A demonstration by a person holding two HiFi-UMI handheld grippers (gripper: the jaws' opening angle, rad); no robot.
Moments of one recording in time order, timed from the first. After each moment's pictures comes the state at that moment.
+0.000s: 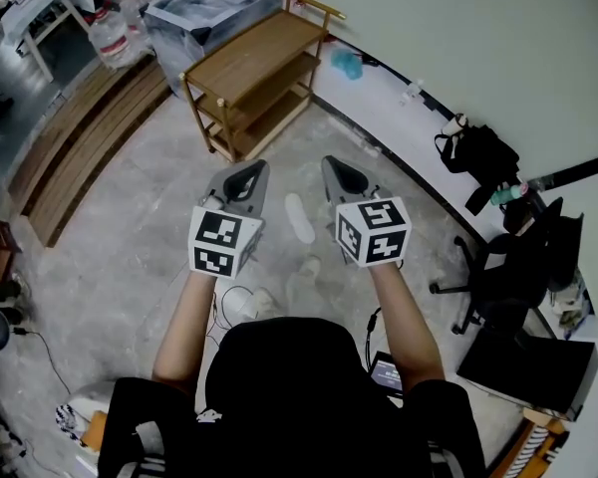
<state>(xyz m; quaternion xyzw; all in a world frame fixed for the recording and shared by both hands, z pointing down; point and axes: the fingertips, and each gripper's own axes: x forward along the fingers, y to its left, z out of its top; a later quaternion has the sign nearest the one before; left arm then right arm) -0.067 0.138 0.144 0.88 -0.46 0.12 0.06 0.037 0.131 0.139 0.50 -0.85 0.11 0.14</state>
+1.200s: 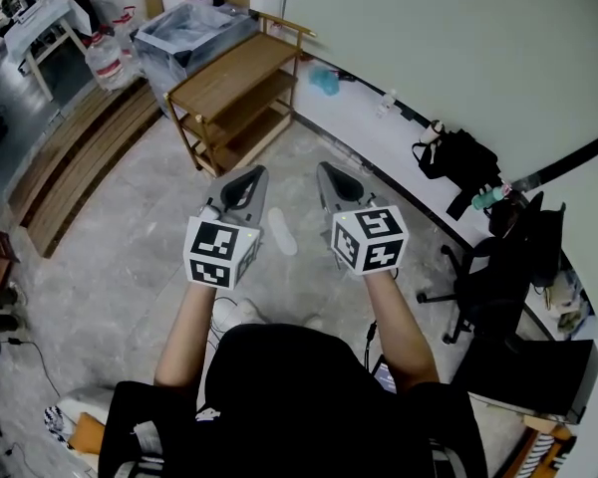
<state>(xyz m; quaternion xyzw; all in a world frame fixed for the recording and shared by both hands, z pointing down) 0.043 0.202 0.075 0.88 -0.46 0.08 0.04 0.137 0.189 0.081 0.50 -0.86 0.09 0.09</state>
